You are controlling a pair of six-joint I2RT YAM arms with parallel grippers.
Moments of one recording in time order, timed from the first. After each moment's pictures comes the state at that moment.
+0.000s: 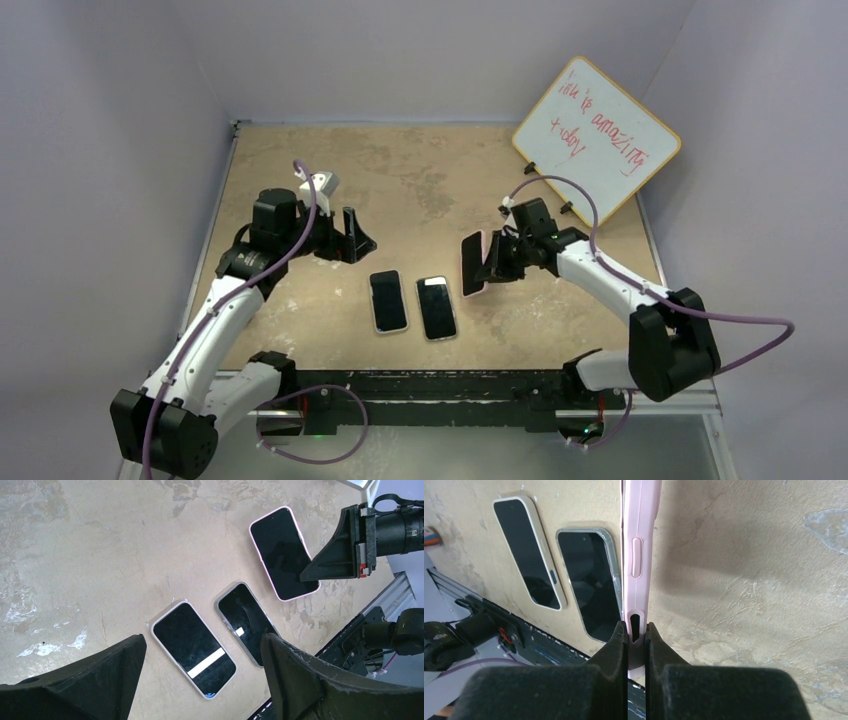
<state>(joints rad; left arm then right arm) -0.27 0.97 0.84 -0.44 0.44 -0.25 0.41 1.35 0.82 -0.50 -0.36 0.57</state>
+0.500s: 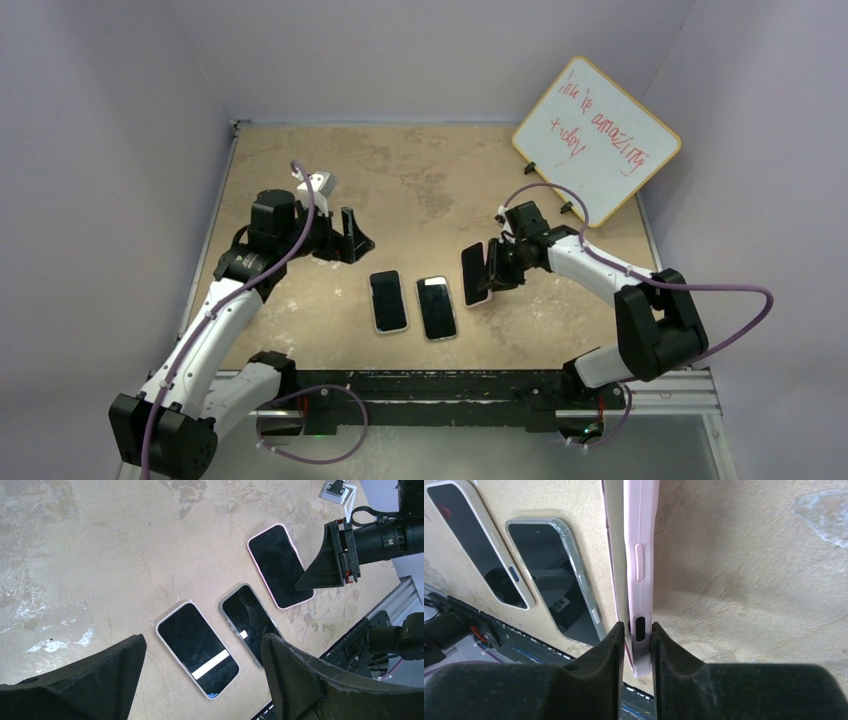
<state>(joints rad) -0.27 0.96 0.84 -0.45 0.42 -0.25 0.41 1.46 0.82 -0.54 -0.37 0.52</state>
